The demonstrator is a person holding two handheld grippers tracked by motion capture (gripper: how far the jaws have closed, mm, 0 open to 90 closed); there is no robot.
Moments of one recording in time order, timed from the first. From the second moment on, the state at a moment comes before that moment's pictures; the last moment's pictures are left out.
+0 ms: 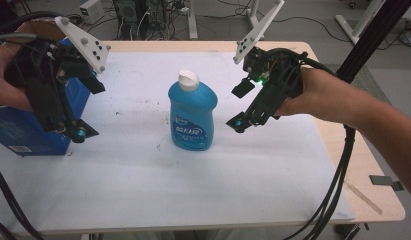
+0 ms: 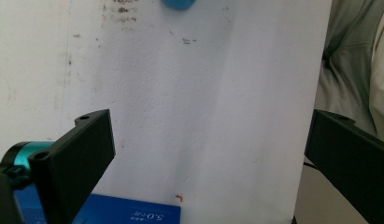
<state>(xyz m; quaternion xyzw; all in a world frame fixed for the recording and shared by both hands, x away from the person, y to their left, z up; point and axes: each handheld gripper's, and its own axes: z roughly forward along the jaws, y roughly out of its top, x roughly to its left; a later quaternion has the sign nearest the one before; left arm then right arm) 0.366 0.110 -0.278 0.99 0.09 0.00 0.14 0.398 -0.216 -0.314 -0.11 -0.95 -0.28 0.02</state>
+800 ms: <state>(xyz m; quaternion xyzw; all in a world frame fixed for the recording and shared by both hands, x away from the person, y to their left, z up) 0.368 0.108 -0.283 0.99 0.09 0.00 0.14 0.397 -0.205 -0.348 -0.12 -0.92 -0.37 0.02</state>
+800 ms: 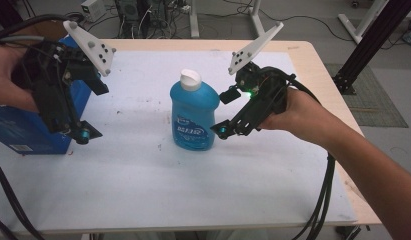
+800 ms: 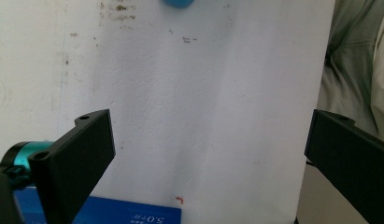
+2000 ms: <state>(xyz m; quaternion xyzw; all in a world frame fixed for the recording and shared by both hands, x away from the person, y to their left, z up) 0.372 0.106 -0.288 0.99 0.09 -0.01 0.14 0.404 -0.180 -0.384 -0.12 -0.89 -0.43 0.02</state>
